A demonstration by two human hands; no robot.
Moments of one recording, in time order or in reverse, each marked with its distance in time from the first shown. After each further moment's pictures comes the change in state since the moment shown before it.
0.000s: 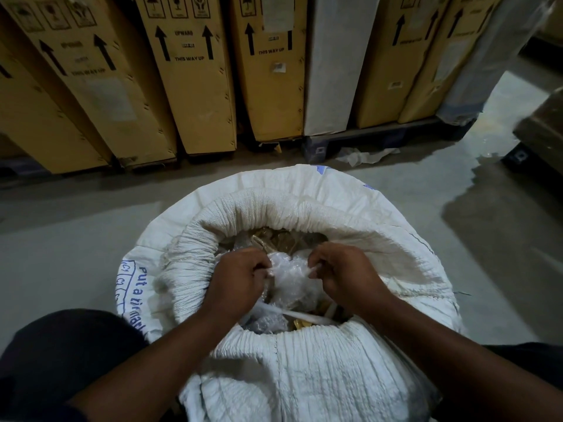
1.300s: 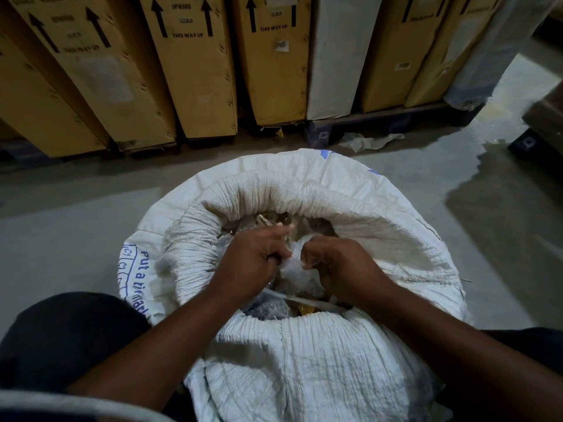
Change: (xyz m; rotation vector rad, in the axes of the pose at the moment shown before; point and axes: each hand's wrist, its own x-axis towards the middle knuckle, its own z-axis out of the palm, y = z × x) left_hand 0.007 0.013 -0.002 -0.142 -0.052 0.142; right_hand -0.002 -0.013 0.002 -0.112 -0.109 -0.186
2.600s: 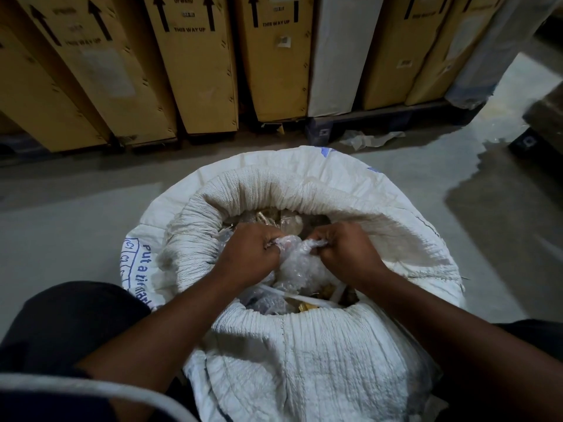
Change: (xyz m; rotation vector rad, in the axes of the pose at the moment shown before) left_hand 0.006 -0.001 -0.002 -0.034 -0.112 -0.158; right_hand 0.009 0.004 0.000 0.122 0.011 0.334
